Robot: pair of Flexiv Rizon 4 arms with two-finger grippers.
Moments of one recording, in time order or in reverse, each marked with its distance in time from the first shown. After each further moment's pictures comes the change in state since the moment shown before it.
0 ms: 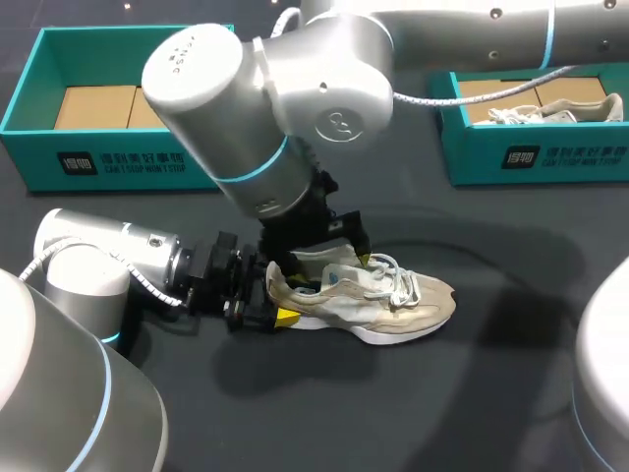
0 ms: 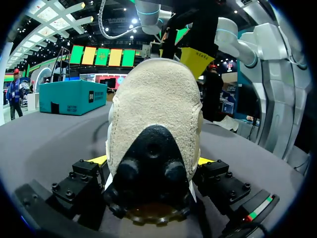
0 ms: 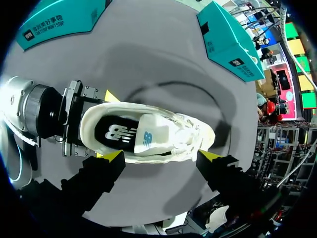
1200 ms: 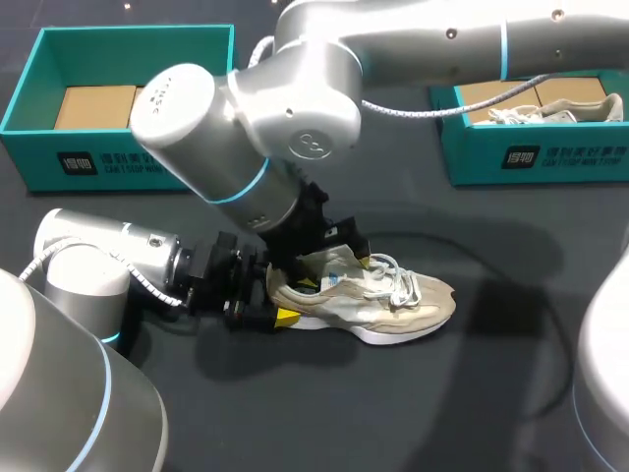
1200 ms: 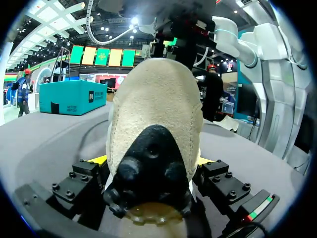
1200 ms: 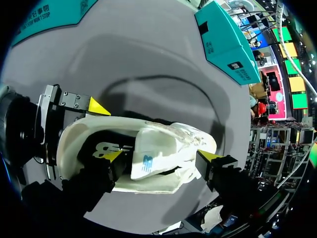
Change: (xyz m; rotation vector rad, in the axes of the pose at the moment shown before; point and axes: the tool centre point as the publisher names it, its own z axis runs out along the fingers) left arm 0.000 0.000 0.000 0.000 0.000 0.000; right arm 0.004 0.019 0.039 -0.008 -0.106 0.001
